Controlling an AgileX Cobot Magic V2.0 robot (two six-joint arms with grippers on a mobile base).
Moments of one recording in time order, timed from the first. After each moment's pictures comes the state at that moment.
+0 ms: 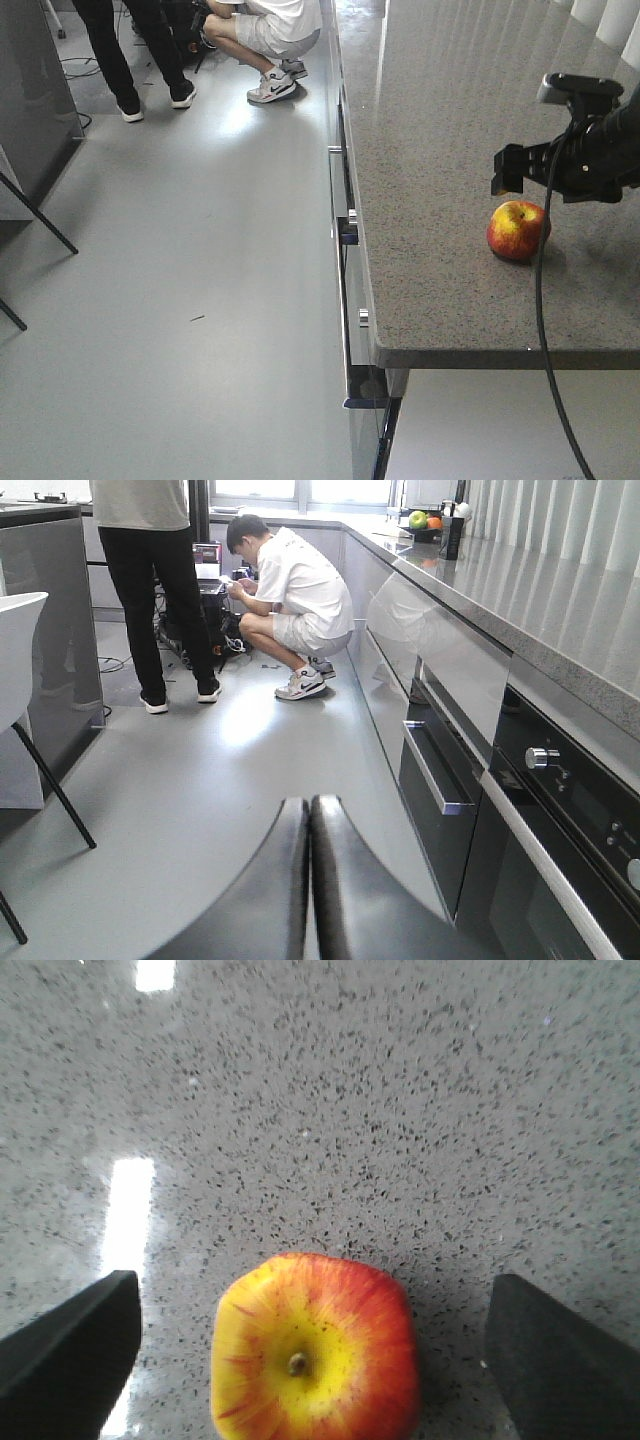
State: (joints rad) left arm -0.02 -0.01 0.02 0.06 0.15 -0.19; right arm -0.05 1.87 -1.54 0.19 0.73 -0.10
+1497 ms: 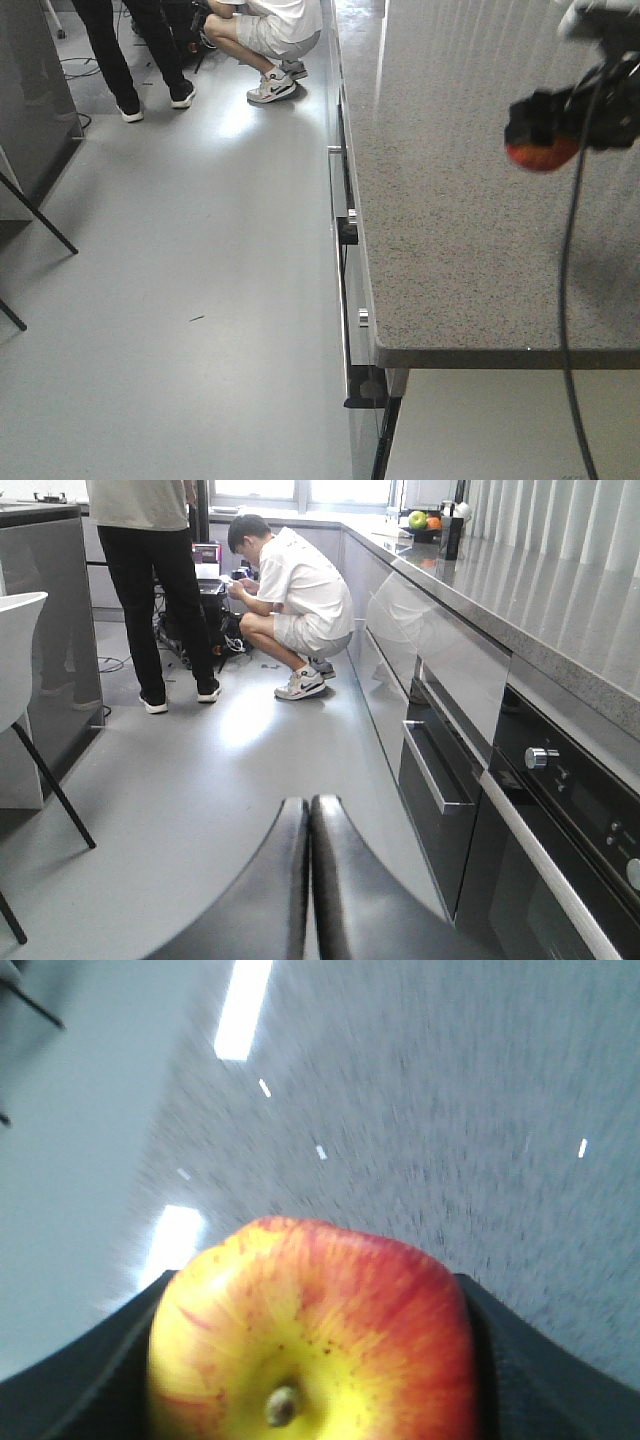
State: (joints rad) left arm -0.02 -0.01 0.02 0.06 0.15 -0.19; right arm -0.05 1.63 -1.54 0.37 0.79 -0.33
